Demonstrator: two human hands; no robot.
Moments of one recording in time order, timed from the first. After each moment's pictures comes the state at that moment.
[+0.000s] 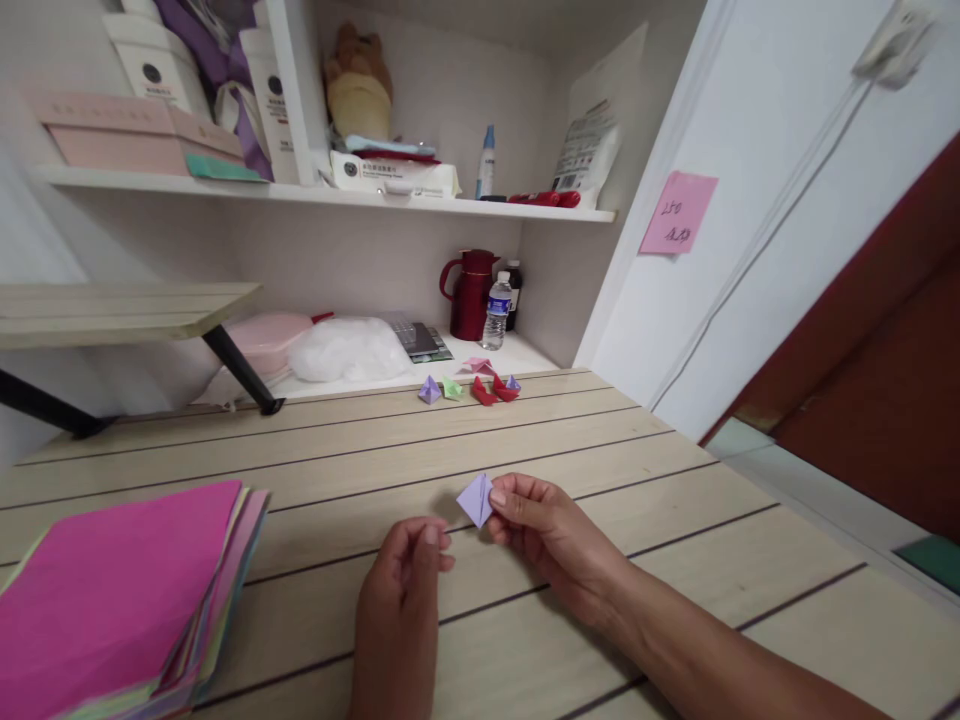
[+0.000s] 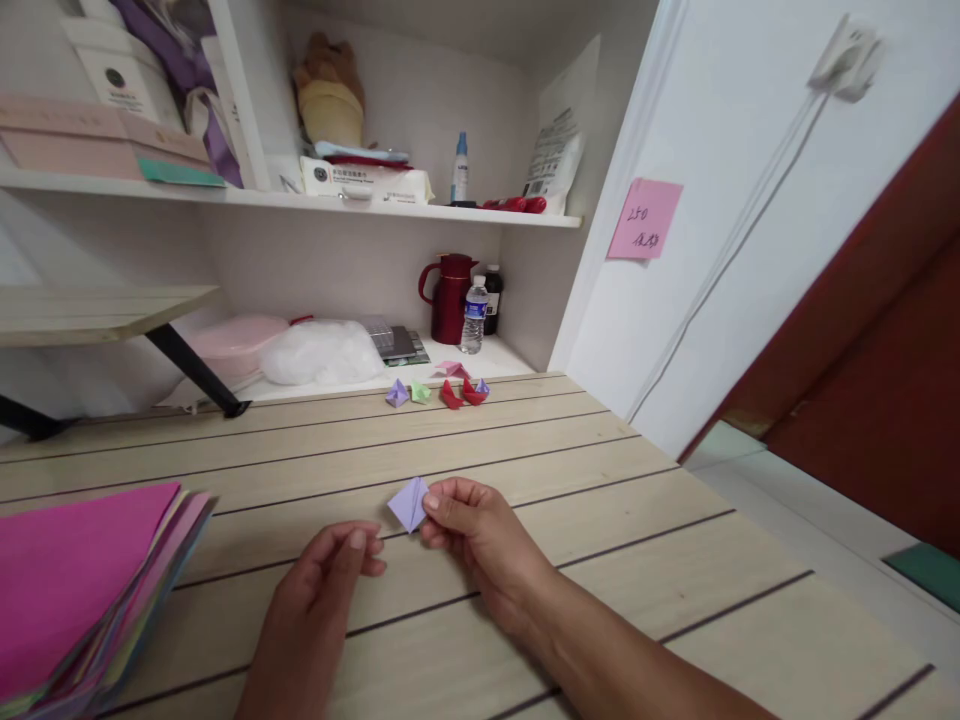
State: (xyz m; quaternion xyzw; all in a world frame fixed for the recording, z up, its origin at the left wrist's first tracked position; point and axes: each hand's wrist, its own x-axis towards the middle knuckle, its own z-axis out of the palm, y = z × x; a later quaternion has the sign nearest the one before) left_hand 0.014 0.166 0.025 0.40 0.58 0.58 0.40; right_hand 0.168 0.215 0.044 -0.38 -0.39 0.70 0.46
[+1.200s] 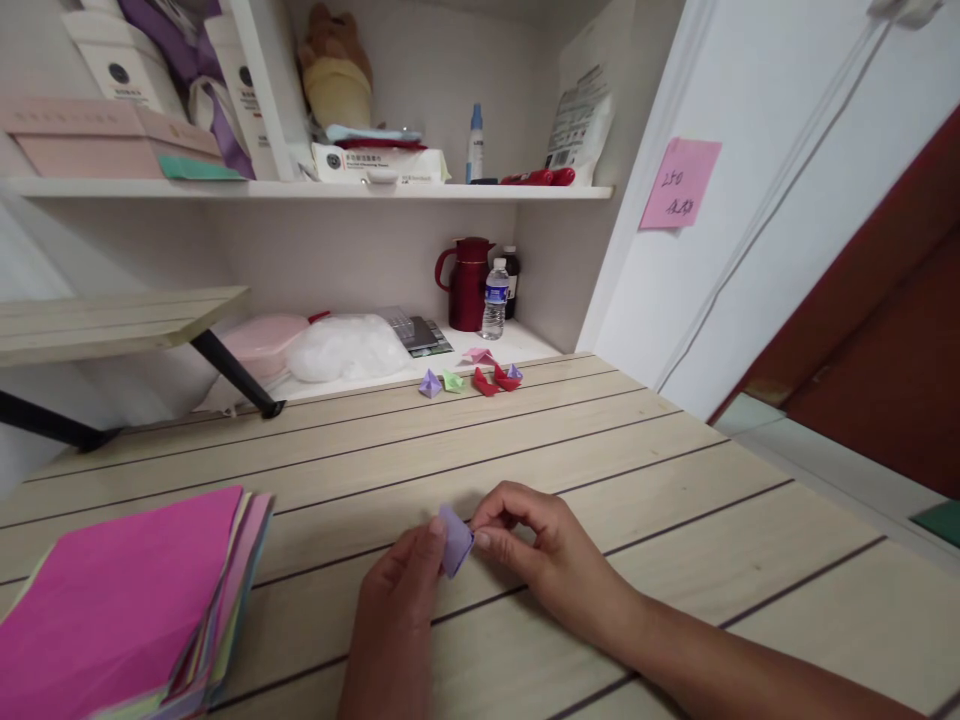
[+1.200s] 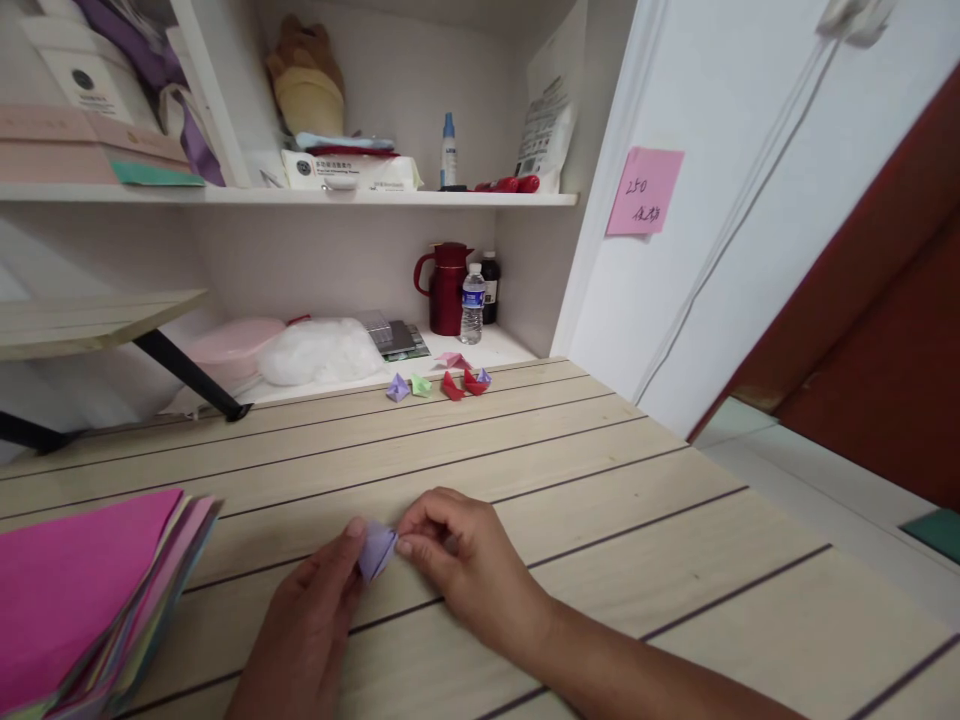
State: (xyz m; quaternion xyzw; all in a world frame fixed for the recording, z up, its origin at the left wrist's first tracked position) left_hand 0.010 0.162 0.032 0.30 0.49 0.59 0.57; right_hand 0.163 0.196 0.047 -0.39 -0.70 0.42 0.42
